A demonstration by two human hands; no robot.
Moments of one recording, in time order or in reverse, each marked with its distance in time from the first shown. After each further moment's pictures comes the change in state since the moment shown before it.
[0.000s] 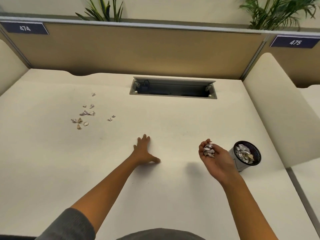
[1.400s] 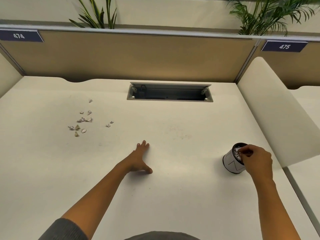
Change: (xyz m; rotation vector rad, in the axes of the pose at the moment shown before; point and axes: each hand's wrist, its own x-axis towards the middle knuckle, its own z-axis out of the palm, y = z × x) left_hand -0.004 -0.024 -0.022 0.103 -0.157 0.113; right_hand -0.008 -0.091 -0.059 -1.679 0.627 -0.869
